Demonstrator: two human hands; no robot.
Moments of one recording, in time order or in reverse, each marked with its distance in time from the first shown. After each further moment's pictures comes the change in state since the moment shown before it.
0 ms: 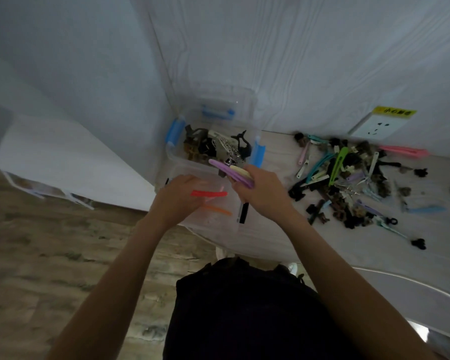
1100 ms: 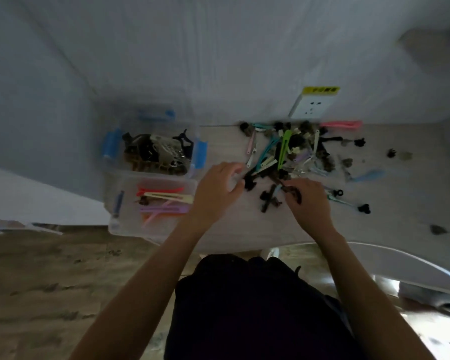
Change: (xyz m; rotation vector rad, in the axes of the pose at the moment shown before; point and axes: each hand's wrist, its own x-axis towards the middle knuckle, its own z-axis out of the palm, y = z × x) left_hand 0.045 0.159 0.059 -0.359 0.125 0.285; right_hand -0.083 0.175 -0.059 -0.219 0.385 0.264
